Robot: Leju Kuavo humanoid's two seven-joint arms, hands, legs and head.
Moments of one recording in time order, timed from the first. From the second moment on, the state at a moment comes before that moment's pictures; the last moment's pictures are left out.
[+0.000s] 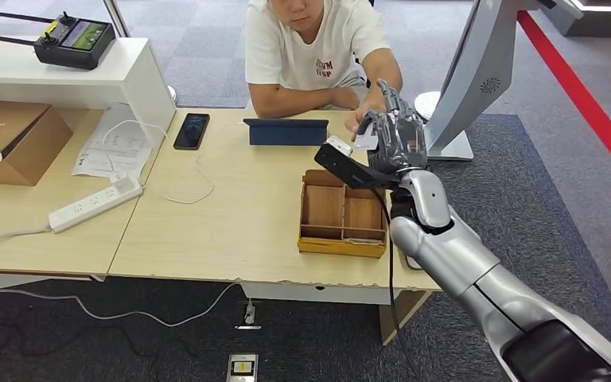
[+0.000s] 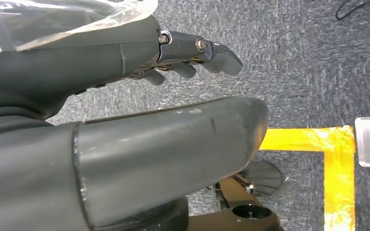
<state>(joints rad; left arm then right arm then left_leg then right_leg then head) -0.14 0.05 -1.20 -0.28 1.04 0.55 -0.08 -0.86 -0.22 0.82 -0.90 0.67 -0.49 0.23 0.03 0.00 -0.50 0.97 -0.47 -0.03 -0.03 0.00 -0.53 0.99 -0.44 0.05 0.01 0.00</state>
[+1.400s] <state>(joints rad) -0.11 0.05 -1.22 -0.28 1.11 0.55 -0.13 -0.55 -0.29 0.66 -1.46 -0.26 -0.57 -0.09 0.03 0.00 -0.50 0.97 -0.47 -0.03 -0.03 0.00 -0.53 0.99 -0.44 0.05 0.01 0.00</state>
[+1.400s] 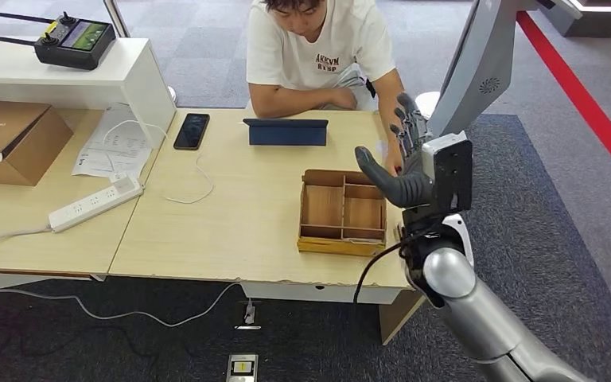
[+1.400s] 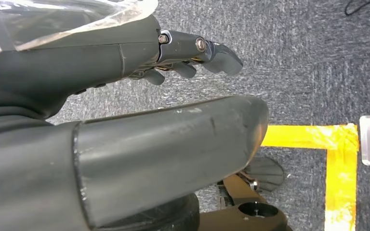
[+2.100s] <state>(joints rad) -0.12 0.05 -1.22 -0.28 1.12 0.57 -0.15 -0.26 -0.37 0.64 -1.57 0.64 -0.32 0.21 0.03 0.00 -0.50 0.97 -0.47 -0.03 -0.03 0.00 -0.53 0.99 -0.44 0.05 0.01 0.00</state>
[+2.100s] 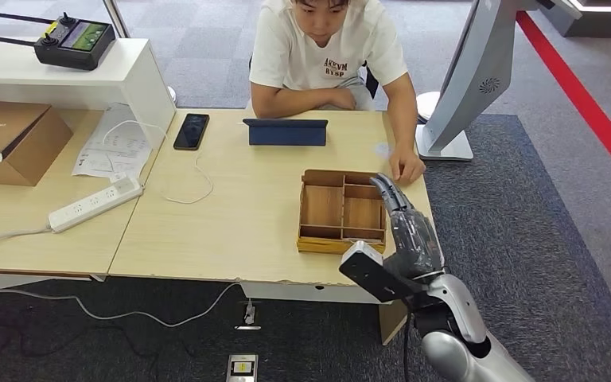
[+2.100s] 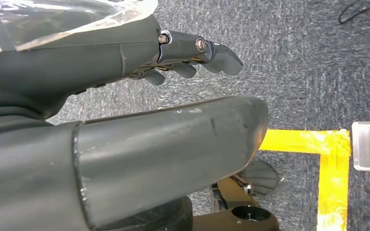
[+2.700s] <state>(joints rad) -0.12 0.05 -1.22 -0.28 1.10 0.57 -0.14 -0.25 -0.30 0.72 -1.43 0.96 -0.28 0.26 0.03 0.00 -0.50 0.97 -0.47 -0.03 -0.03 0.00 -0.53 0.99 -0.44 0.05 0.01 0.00</state>
